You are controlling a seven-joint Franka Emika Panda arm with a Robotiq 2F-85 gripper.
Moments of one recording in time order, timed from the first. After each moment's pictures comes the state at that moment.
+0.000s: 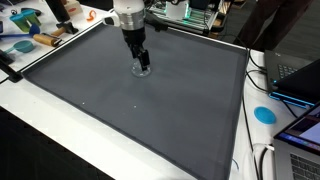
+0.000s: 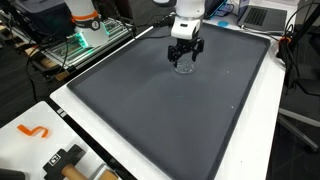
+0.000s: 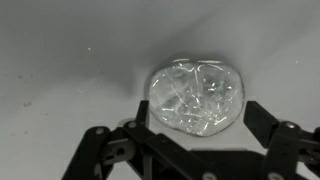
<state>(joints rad) 0.11 0.40 -0.02 -2.14 0.04 2.57 0.61</state>
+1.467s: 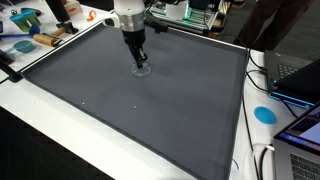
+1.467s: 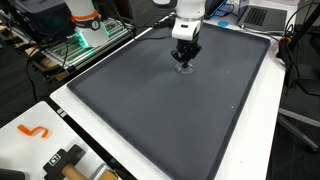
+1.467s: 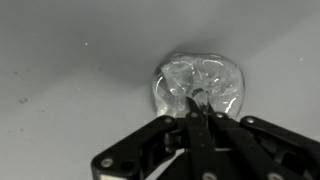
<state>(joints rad) 0.14 0.42 -0.05 -2.14 0.04 2.59 0.61</state>
